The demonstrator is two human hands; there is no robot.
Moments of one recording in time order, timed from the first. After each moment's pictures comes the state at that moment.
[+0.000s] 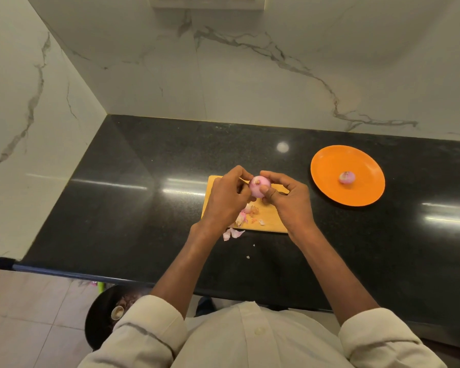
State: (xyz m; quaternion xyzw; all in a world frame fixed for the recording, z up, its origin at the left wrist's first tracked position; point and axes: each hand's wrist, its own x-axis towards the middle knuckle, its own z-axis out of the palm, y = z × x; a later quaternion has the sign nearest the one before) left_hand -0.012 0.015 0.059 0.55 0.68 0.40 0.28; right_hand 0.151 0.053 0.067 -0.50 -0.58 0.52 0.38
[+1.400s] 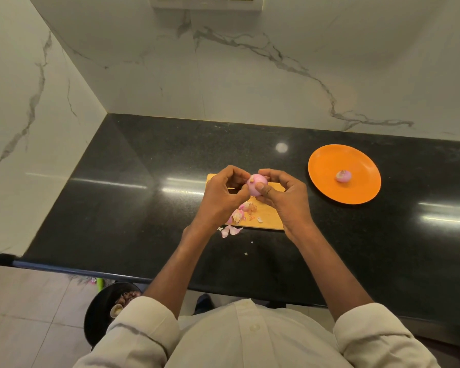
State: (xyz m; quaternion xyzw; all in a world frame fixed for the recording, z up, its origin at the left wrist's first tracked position) left_hand -0.016 -0.002 0.068 0.52 0.61 0.47 0.36; right_hand 0.152 0.047 0.071 -0.48 -0.51 0.59 0.40
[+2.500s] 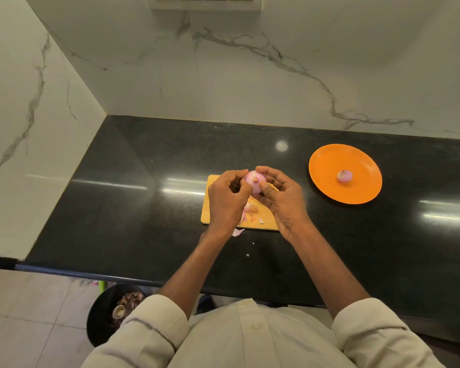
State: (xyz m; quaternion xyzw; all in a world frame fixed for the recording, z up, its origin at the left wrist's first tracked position) left_hand 0.008 0.007 0.055 0.42 0.68 0.54 0.26; right_hand 0.140 0.049 0.067 -0.43 -0.43 0.67 0.42
